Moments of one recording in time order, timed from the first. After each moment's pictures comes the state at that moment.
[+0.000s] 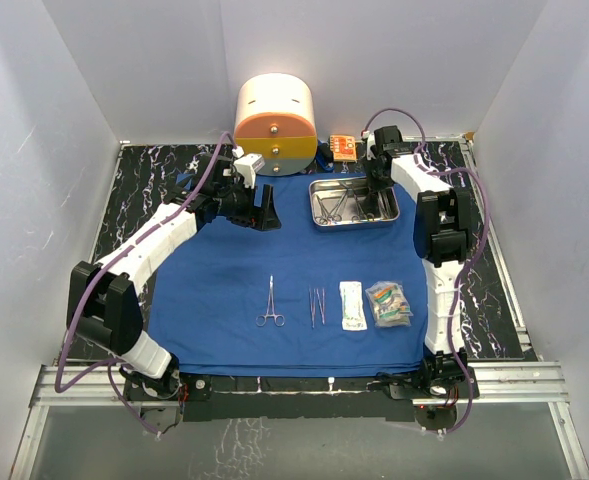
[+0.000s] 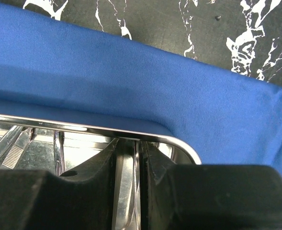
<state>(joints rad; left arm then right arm) -0.40 1.56 1.26 -0.47 0.45 -0.15 0.12 2.34 1.94 -0.56 -0.01 -0.14</state>
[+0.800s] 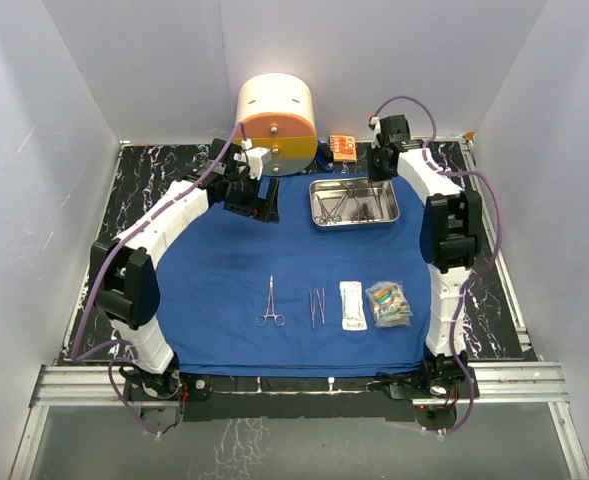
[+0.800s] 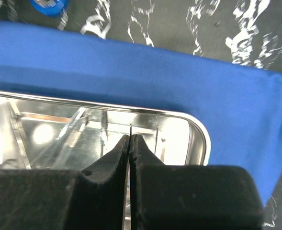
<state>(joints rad) -0.40 1.75 1.49 -0.68 0.36 -0.04 0.12 2.26 1.92 -0.59 -0.10 0.00</state>
